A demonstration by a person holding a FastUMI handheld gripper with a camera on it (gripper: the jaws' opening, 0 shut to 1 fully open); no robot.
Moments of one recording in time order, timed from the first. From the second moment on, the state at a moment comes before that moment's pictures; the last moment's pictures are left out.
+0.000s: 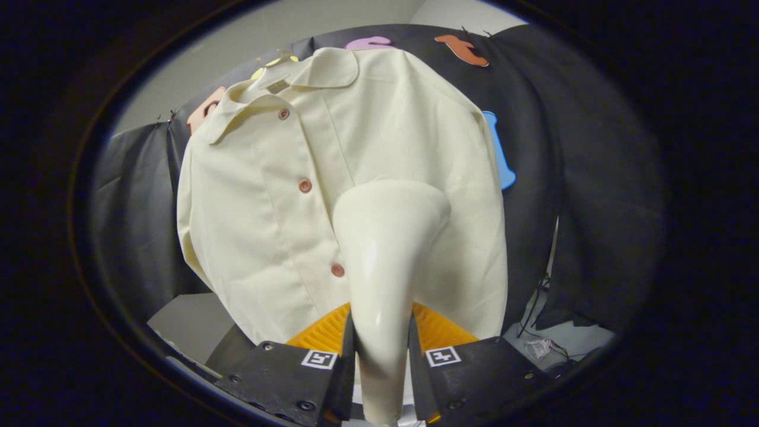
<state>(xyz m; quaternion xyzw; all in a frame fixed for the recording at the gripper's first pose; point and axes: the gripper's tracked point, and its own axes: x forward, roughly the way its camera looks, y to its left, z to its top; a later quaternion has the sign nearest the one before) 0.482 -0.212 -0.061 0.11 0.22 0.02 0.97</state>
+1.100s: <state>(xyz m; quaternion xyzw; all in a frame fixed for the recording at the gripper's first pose) 0.419 -0.257 -0.212 0.12 0.29 0.00 0.95</state>
